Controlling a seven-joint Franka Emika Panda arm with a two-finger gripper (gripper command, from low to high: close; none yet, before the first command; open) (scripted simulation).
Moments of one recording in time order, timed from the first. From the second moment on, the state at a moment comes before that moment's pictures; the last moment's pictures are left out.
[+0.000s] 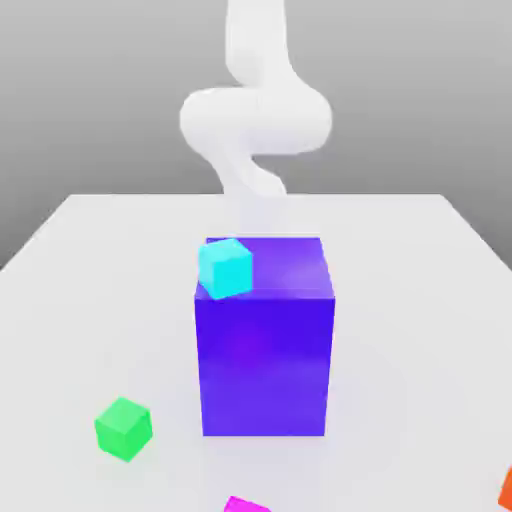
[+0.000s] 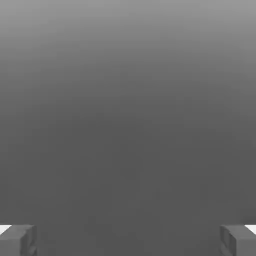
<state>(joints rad) 0.06 -0.71 -0.06 -2.30 0.03 2.32 0.70</state>
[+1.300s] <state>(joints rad) 0.25 0.53 -0.24 -2.23 0.31 2.73 -0.65</state>
